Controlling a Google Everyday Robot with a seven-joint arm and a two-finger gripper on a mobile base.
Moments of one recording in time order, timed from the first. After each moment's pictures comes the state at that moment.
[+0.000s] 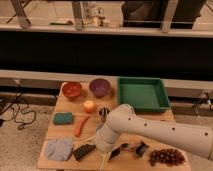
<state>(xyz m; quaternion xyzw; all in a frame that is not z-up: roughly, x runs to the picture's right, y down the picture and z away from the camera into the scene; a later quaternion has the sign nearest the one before) -0.054 0.295 0.658 -0.35 -0.37 -0.21 0.84</state>
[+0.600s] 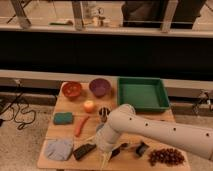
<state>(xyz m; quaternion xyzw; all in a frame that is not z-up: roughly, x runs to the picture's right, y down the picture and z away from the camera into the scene) -0.053 0.299 0.659 -0.36 -0.37 -0.21 0.83</state>
